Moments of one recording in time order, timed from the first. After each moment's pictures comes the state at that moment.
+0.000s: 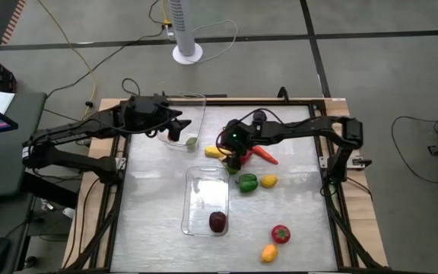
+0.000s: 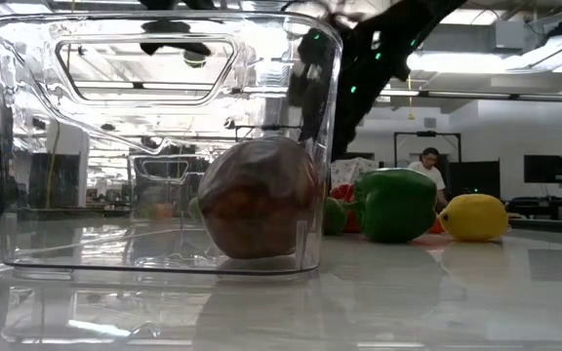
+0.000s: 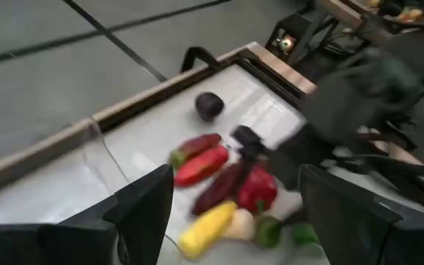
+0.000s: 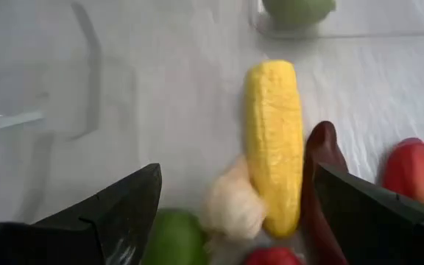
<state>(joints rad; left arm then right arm) 0.27 1.05 1.11 -0.52 -0.19 -0.50 -0.22 1.80 1.19 -0.29 -0.13 0.00</state>
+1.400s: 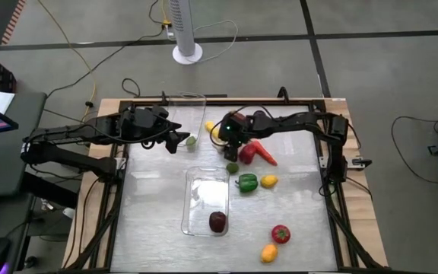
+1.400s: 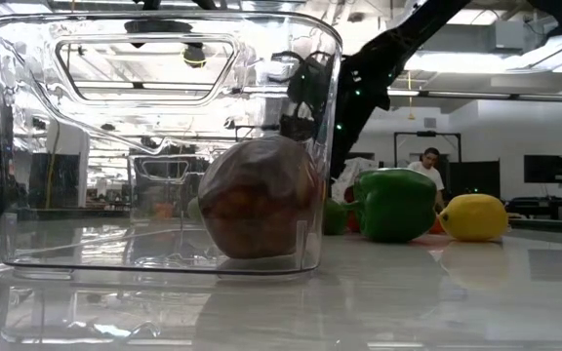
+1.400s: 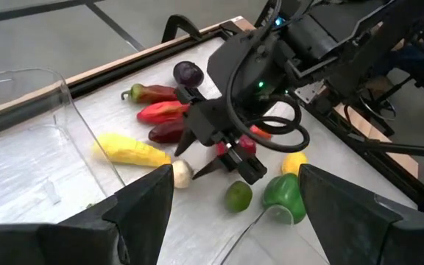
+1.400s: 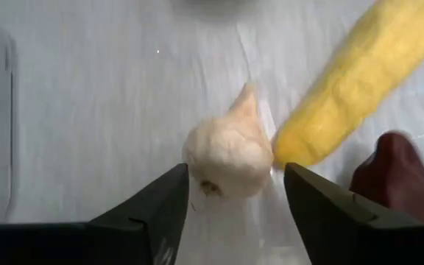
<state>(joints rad) 0.12 1.04 1.11 -0.59 -0.25 -0.62 -0.31 1.94 1.27 -0.31 -0.10 -0.09</state>
